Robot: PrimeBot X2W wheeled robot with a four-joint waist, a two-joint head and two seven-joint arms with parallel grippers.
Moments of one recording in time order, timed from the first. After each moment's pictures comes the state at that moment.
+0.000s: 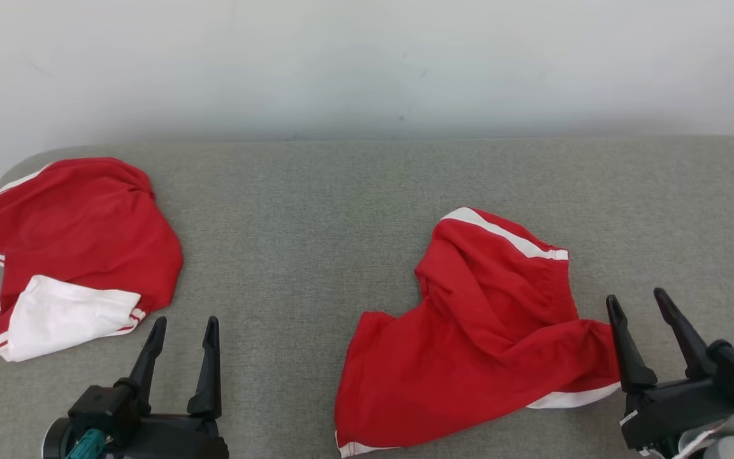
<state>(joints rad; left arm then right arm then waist) -0.11 0.05 -0.01 0.21 -0.17 -0.12 -0.26 -0.16 -0.34 0.16 0.33 0.39 0.13 -0.26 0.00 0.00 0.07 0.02</state>
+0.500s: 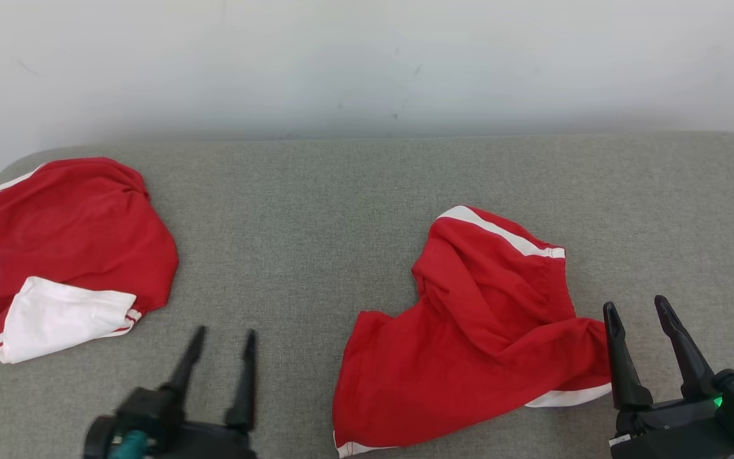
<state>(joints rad) -0.11 0.05 -0.08 0.23 -0.17 -0.12 -0.26 -0.01 -0.22 0.06 0.06 0.29 0.13 -0.26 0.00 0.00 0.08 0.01</state>
